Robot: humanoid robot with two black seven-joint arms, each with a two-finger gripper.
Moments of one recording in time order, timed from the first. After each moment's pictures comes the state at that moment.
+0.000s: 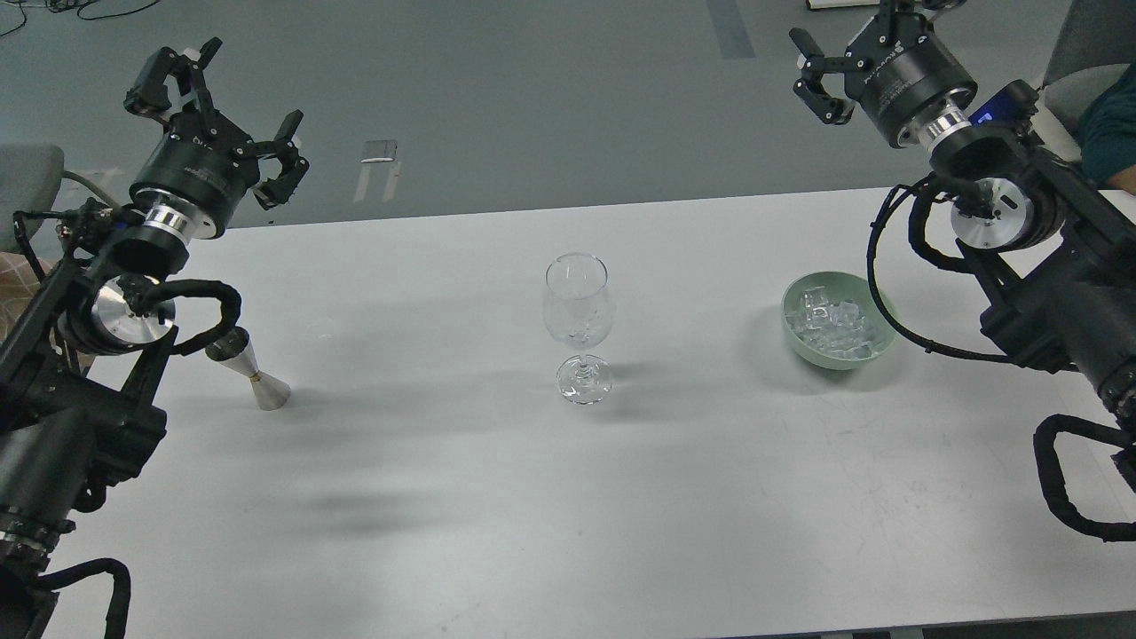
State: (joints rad) left arm -0.61 0.37 -1.29 -0.98 0.33 -0.25 -0.04; right arm 0.93 -0.23 1.02 0.61 -0.35 0.41 0.21
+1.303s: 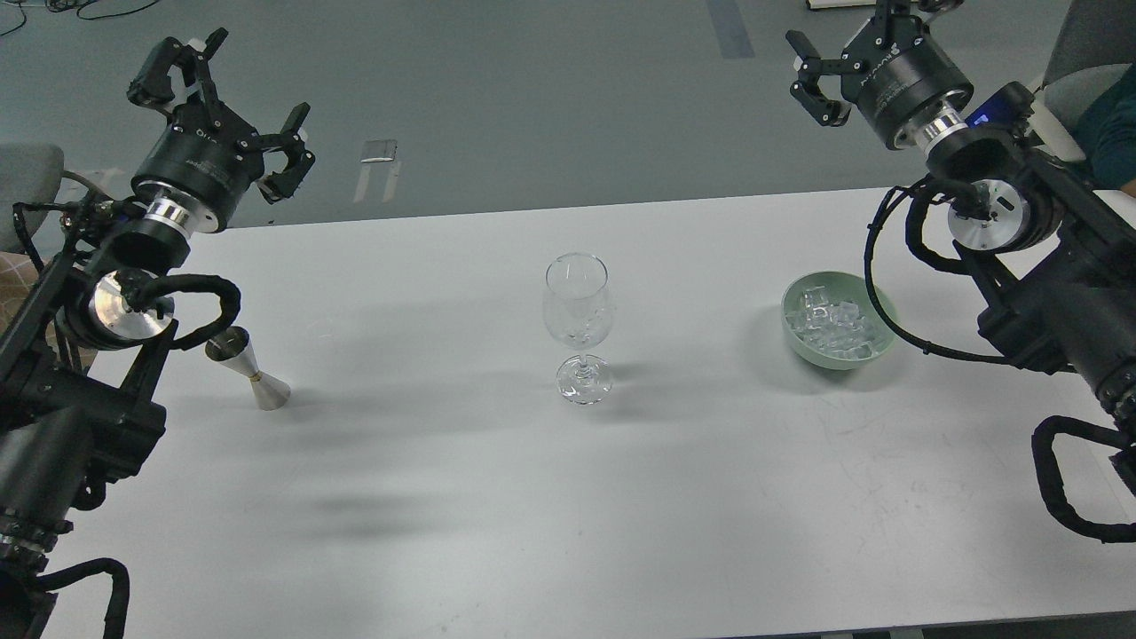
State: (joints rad) left arm -0.60 0.38 -1.30 -1.02 0.32 -0.24 -0.01; right arm 0.92 -0.22 1.02 0.61 -0.35 0.41 0.21
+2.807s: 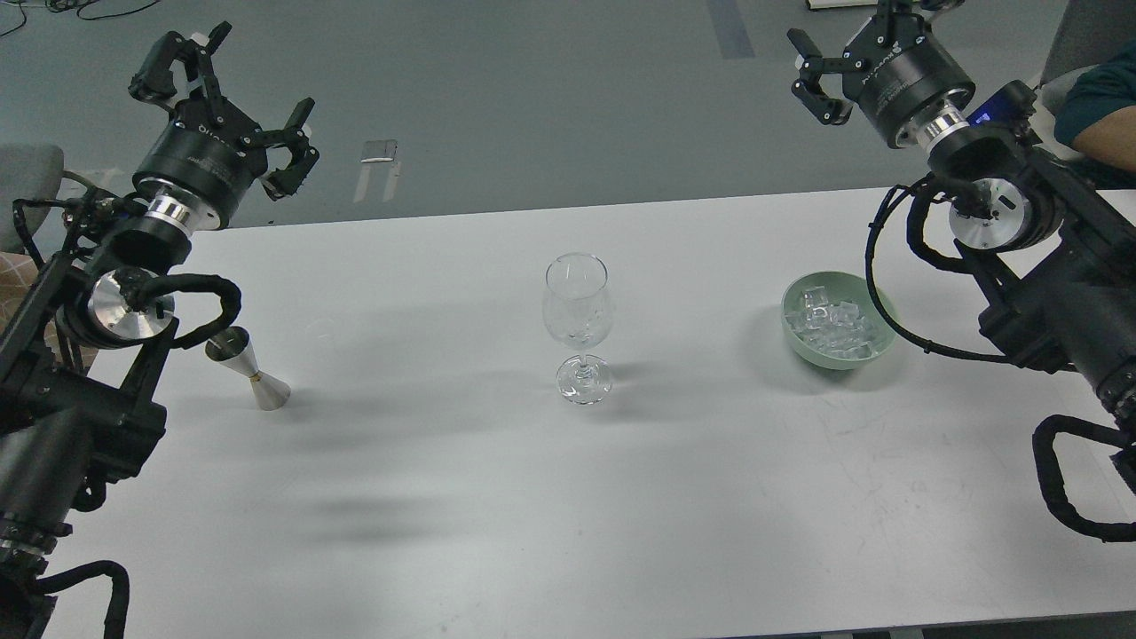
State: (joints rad) left arm -0.60 0.38 -1.31 -1.06 0.32 -0.23 0.00; right arm 0.93 -0.23 1.02 0.61 -0.35 0.41 0.21
